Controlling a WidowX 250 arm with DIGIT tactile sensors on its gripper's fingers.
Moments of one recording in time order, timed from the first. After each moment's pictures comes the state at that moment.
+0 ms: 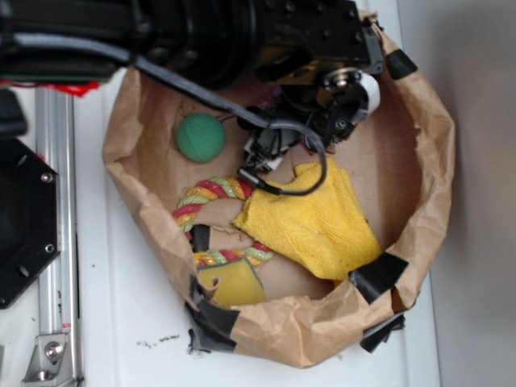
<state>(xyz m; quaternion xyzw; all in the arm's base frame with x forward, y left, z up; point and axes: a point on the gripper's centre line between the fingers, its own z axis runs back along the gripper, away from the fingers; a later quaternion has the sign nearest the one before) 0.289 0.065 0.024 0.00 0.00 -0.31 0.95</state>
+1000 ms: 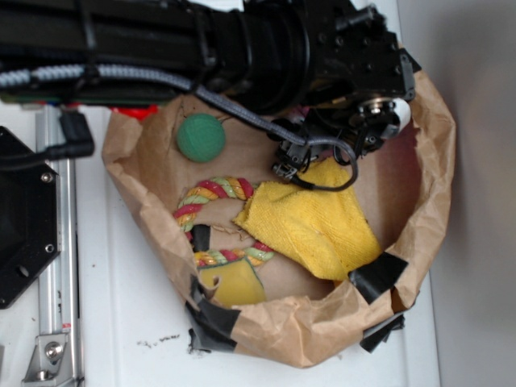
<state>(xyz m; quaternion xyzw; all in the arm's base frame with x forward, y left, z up) 0.305 0.053 0.013 0.03 0.01 -0.33 0.94</state>
